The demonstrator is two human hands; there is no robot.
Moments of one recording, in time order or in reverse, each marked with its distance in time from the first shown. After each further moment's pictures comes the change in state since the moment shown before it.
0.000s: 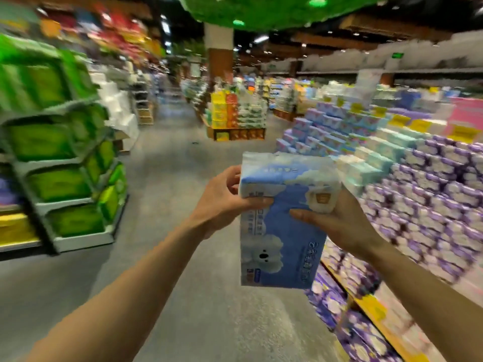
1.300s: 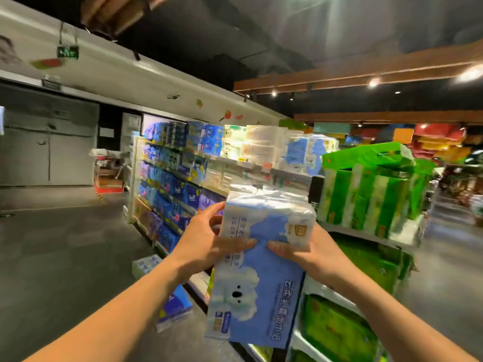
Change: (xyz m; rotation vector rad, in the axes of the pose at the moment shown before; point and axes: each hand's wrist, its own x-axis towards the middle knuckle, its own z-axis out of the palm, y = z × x) left_hand 0.010 -0.171 -1.203 0.496 1.108 -0.066; right_hand 0.642 -0.363 1.198 0.463 -1.058 -0.744
